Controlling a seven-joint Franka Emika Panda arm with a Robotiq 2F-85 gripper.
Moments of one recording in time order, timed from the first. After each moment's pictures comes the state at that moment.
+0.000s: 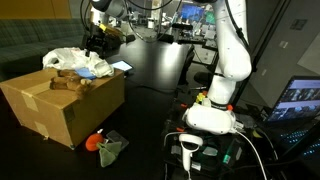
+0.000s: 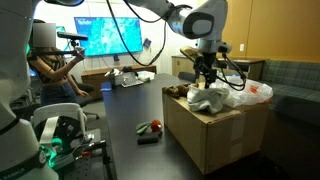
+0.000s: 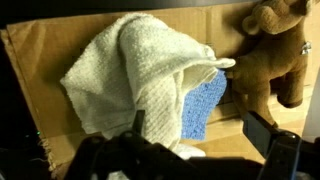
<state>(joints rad) -0.03 0.45 0.04 -1.61 0.28 2.12 0.00</state>
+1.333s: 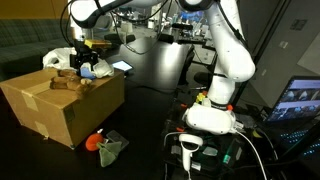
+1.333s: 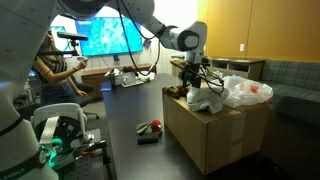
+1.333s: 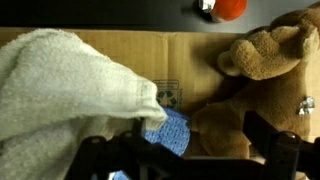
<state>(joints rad) 0.12 0.60 0.06 -1.50 0.10 2.07 0.14</state>
